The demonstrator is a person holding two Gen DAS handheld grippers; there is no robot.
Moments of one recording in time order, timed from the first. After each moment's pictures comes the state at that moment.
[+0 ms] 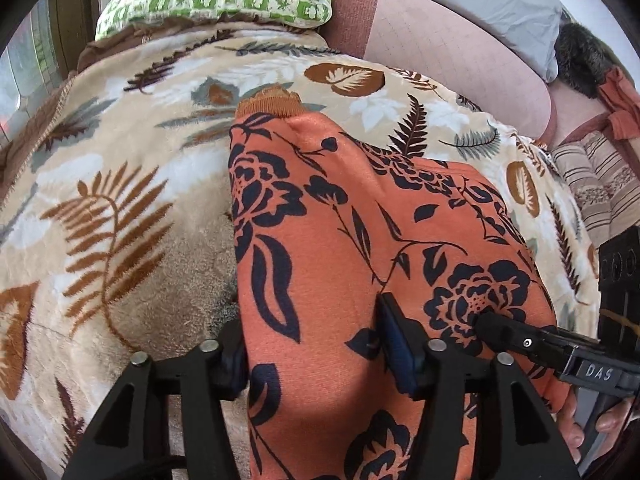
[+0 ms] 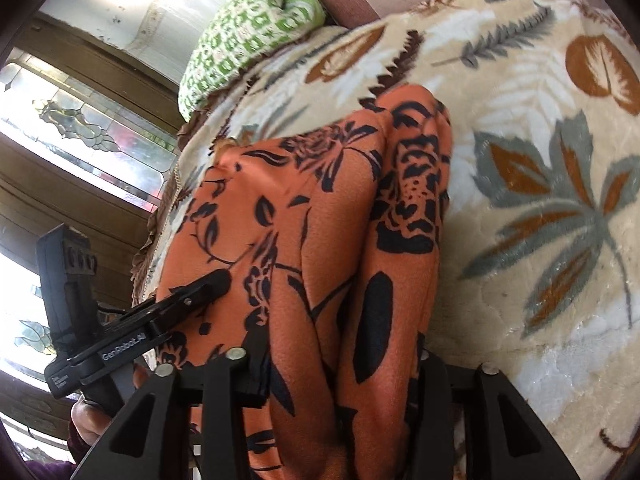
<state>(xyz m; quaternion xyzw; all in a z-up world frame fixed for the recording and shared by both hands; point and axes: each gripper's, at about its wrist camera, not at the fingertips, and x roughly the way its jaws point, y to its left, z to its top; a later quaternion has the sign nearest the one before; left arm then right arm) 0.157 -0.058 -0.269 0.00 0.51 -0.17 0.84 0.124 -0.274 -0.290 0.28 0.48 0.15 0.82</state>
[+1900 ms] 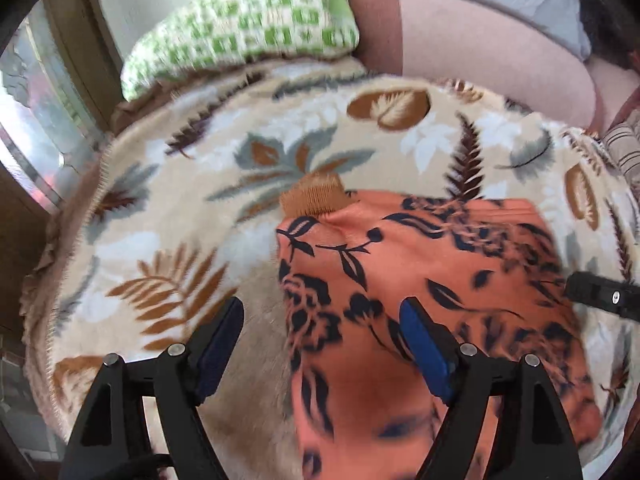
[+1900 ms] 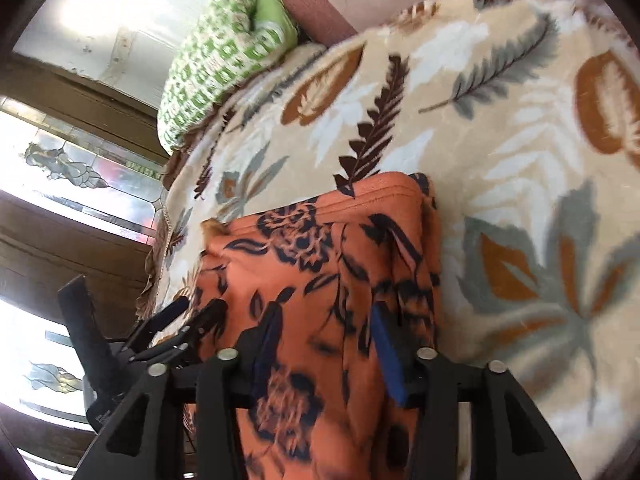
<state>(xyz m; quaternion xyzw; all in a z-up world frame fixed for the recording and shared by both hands) 0.190 -0.074 -0.236 0.09 0.47 -0.09 0.87 0.177 -0.296 -0.254 0.30 0.48 0.12 0.82</state>
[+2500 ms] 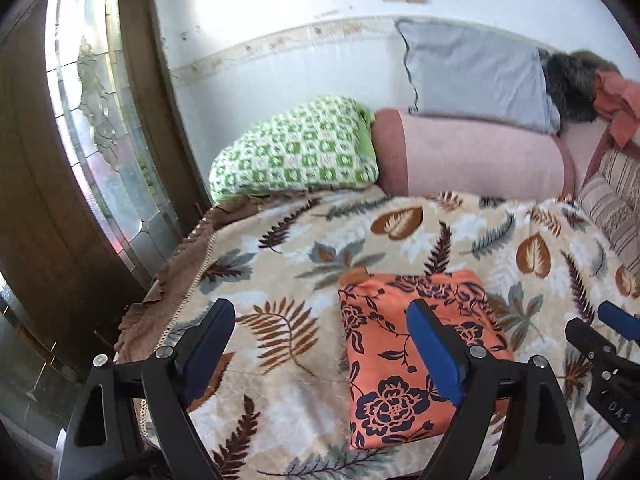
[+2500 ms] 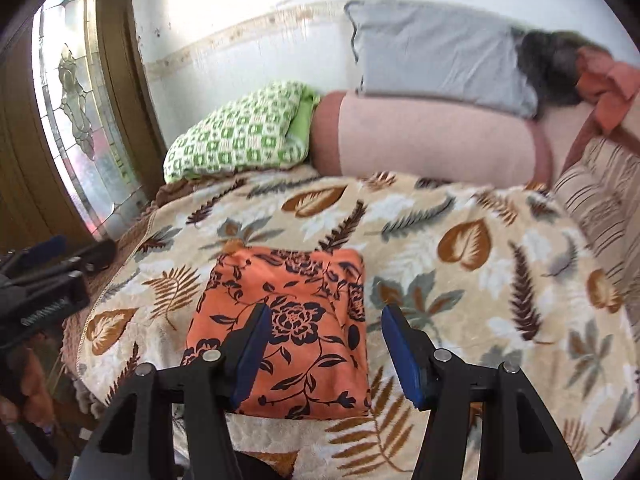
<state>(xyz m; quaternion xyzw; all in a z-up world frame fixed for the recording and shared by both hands) 0.040 -0.014 -0.080 0.08 0.30 -0.06 0.95 -0.021 -0.221 -0.110 0.07 0.31 -0.05 0.95</state>
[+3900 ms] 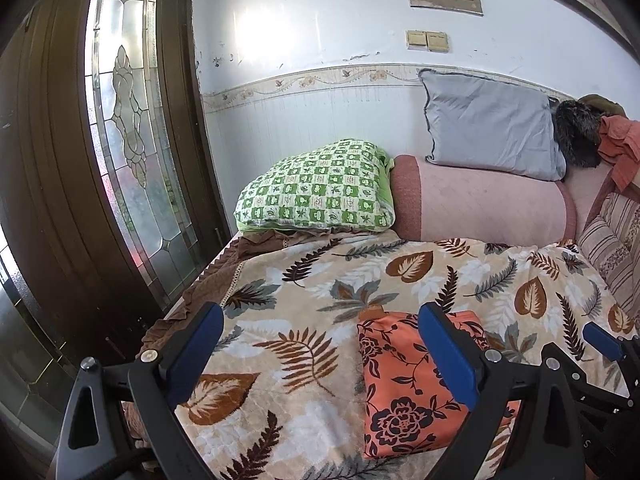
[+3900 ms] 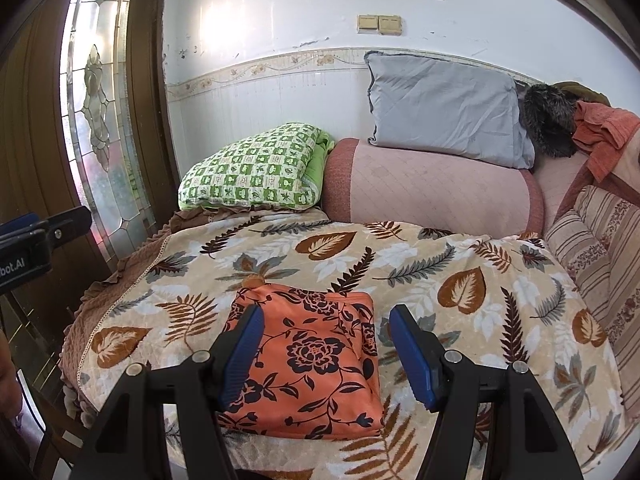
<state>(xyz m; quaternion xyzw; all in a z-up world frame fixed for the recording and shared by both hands) 0.010 0.021 -0.038 0.05 0.24 -0.04 0.97 -0.039 -0.181 -0.078 0.04 0.25 -0.05 0.97</state>
